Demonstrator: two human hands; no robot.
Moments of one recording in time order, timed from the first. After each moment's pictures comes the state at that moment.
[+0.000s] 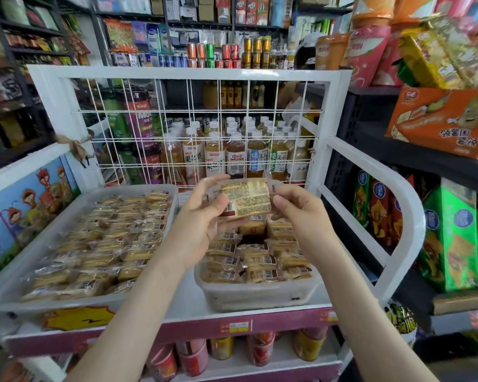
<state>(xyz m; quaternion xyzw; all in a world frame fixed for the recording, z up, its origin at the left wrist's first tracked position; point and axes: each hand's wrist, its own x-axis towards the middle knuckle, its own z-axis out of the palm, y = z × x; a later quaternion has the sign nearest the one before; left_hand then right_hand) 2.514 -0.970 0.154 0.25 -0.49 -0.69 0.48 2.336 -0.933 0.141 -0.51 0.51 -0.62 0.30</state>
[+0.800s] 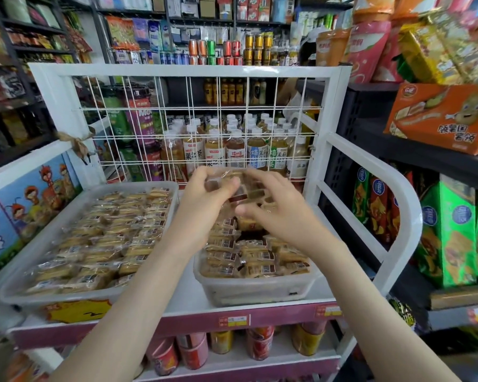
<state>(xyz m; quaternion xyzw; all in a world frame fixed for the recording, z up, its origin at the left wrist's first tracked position) 2.501 -0.965 0.176 0.38 -0.57 -0.53 0.50 2.353 -0.928 0.164 -0.71 0.56 -0.41 0.10</state>
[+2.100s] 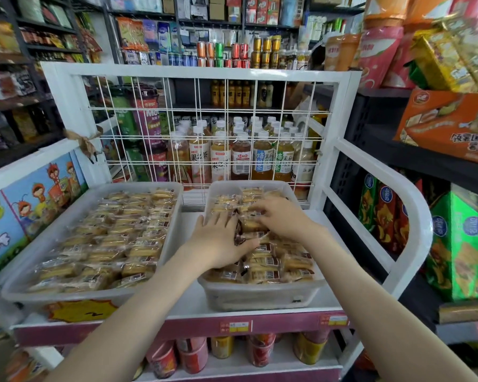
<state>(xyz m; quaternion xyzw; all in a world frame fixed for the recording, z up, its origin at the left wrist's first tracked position) 2.494 -1.001 0.113 0.50 -0.86 -0.05 -0.05 2.324 -1.002 0.125 -0.75 0.64 -0.16 0.09</state>
